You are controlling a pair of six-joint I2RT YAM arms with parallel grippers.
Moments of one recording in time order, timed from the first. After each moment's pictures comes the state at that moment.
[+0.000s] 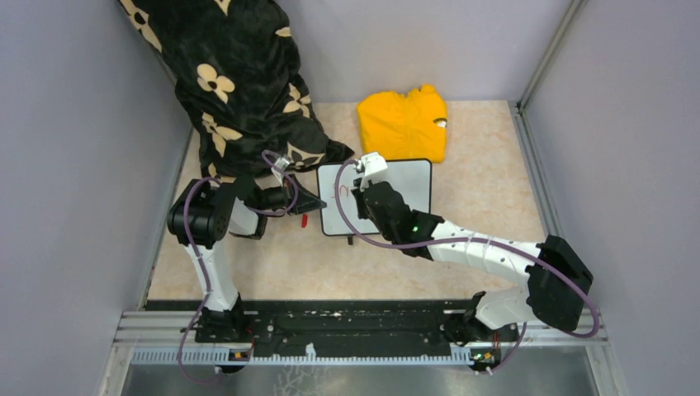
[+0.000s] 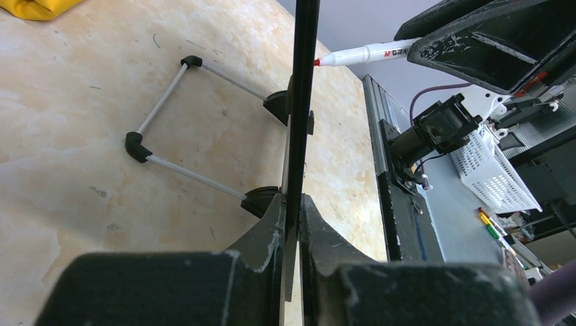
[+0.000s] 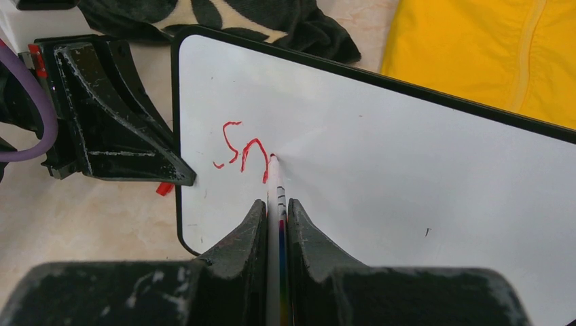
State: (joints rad) left arm -0.17 1.99 0.61 1.55 1.23 -0.82; right arm 0.98 1.32 0.87 0.09 0.51 0.23
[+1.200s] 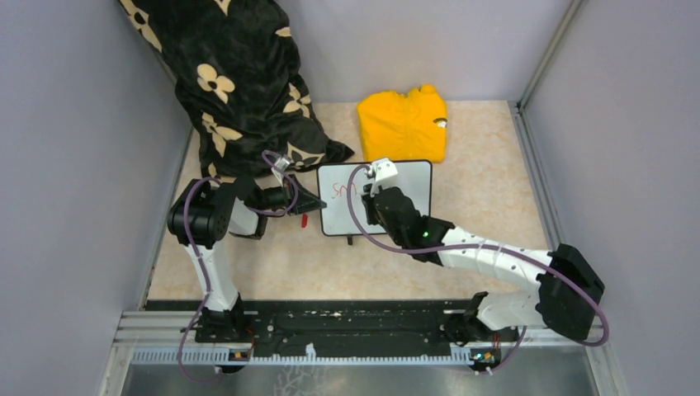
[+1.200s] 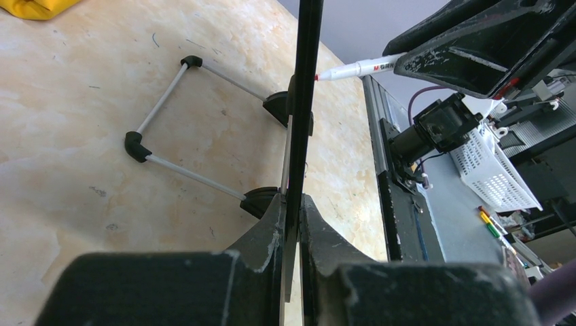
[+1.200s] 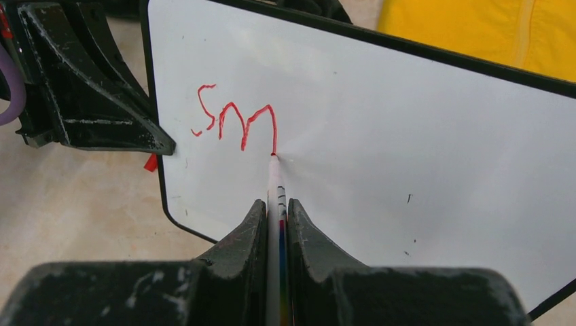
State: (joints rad) left arm -0.17 1.99 0.61 1.55 1.23 -0.82; right arm 0.95 1.24 0.79 0.07 0.48 0.26
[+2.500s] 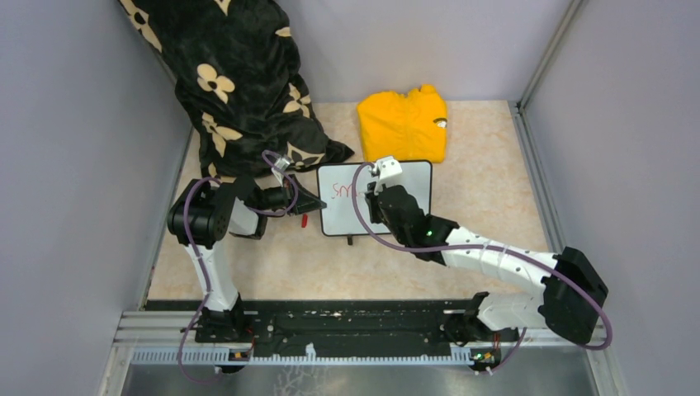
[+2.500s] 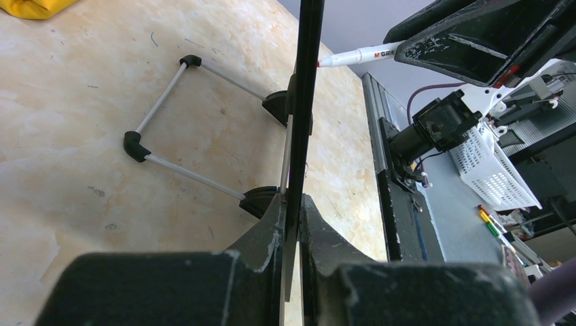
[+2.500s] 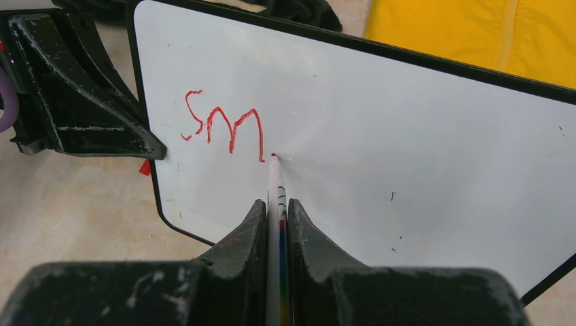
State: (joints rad) left arm -0.17 1.99 0.61 1.55 1.24 -0.82; right arm 0.94 1.22 0.79 0.04 0.48 0.27
